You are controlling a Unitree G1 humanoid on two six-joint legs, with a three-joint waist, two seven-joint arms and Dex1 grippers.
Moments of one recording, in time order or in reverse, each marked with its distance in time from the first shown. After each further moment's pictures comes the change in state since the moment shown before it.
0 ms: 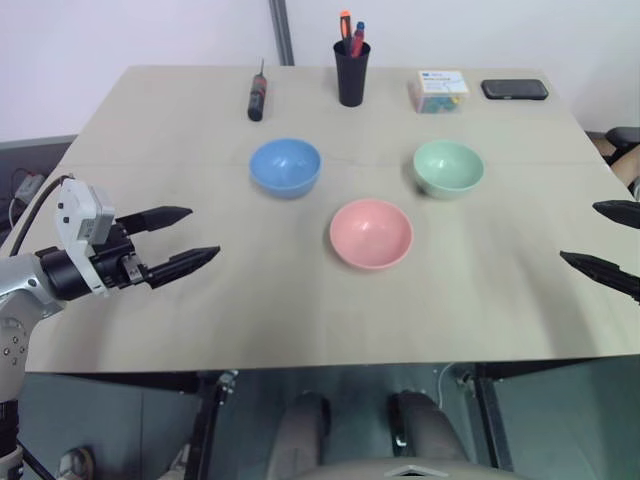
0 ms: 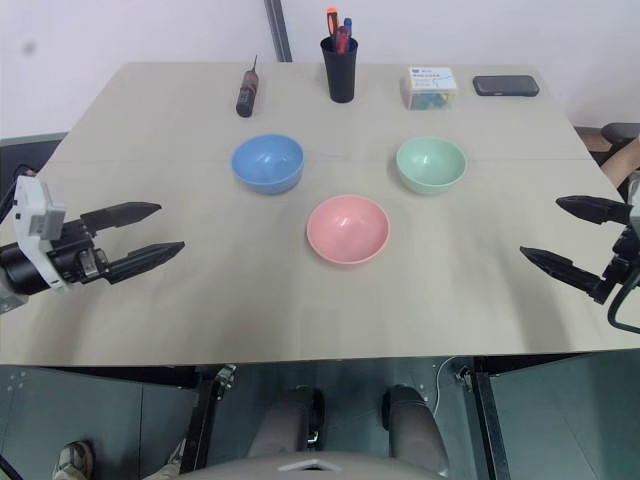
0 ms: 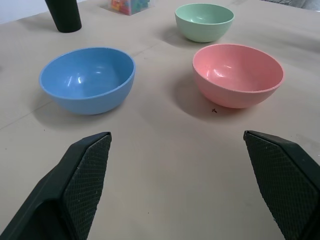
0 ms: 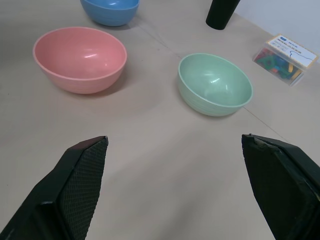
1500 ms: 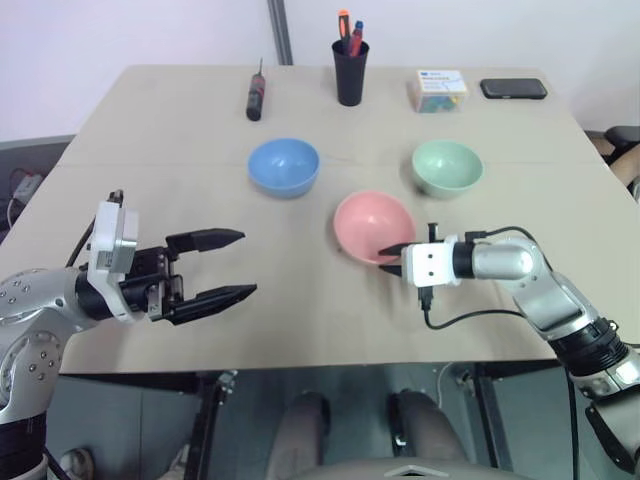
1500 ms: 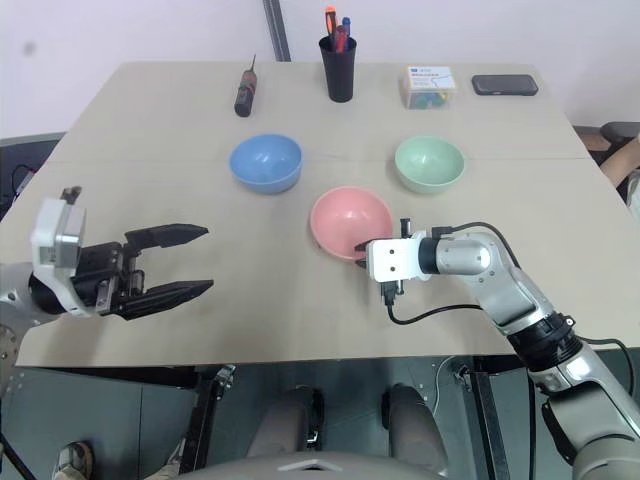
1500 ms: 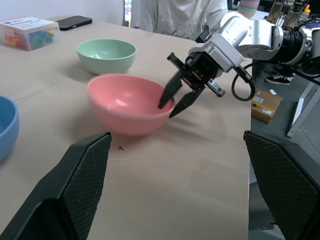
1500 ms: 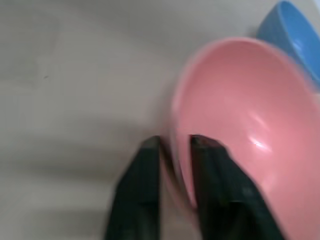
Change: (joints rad) left arm 0.042 -0.081 -0.031 -0.164 -0.124 0.019 -0.153; right arm -0.652 0.389 1.088 0.282 -0.769 -0.514 -0.113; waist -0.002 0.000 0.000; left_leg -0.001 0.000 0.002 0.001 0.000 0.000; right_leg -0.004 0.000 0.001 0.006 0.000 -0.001
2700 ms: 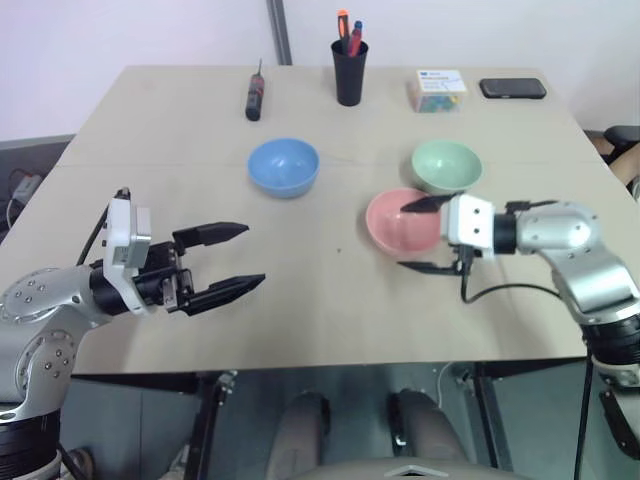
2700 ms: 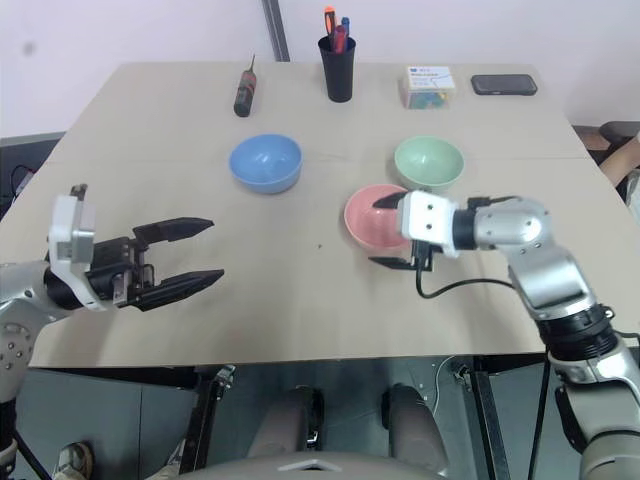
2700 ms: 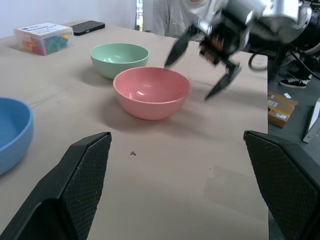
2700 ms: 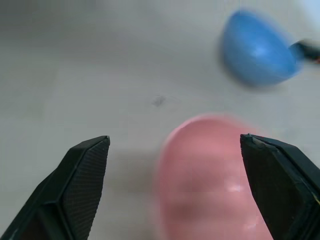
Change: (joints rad) left arm -0.046 -0.043 -0.051 -0.003 0.032 -0.022 0.084; right arm -0.073 -0.115 -0.287 -0.146 0.291 0.308 0.164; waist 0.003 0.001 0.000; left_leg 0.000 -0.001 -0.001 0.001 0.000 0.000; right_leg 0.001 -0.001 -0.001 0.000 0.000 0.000
